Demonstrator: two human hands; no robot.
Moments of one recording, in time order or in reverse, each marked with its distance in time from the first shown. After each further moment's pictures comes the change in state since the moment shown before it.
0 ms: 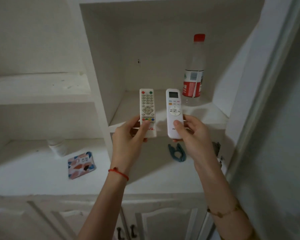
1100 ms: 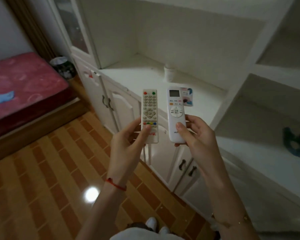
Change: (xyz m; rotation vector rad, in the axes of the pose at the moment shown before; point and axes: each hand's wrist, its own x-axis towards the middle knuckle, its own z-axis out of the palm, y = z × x) left_hand -0.230 -0.034 -0.170 0.120 0.604 -0.349; right_hand -0.169 0.057 0.153 0.063 -0.804 0.279
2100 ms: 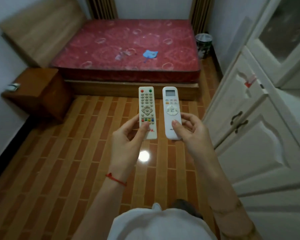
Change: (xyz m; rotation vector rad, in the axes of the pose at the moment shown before) left_hand 0.027 -0.064 -0.364 0.076 0.912 -0.243; right_hand 0.059 0.039 0.461 -0.070 -0.914 0.143
